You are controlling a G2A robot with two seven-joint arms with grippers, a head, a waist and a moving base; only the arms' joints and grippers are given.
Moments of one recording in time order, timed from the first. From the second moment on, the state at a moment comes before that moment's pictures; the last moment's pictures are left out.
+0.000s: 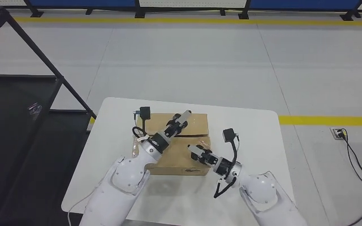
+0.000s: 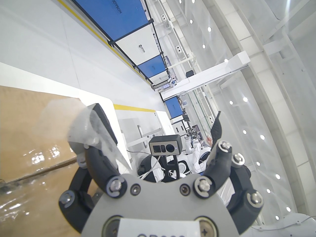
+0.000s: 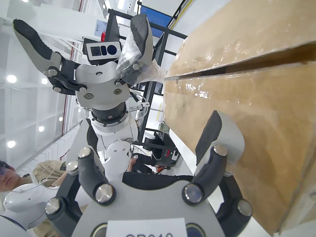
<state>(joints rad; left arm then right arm) 0.88 -1.28 -1.08 -1.53 -0.03 -0.23 -0.25 -1.08 -1.25 1.14 -1.60 0.03 -0.23 0.52</state>
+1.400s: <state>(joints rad) 0.82 -1.32 -1.04 -1.45 0.01 -0.21 -0.32 -1.35 -1.25 1.25 -1.63 0.08 -0.45 0.14</state>
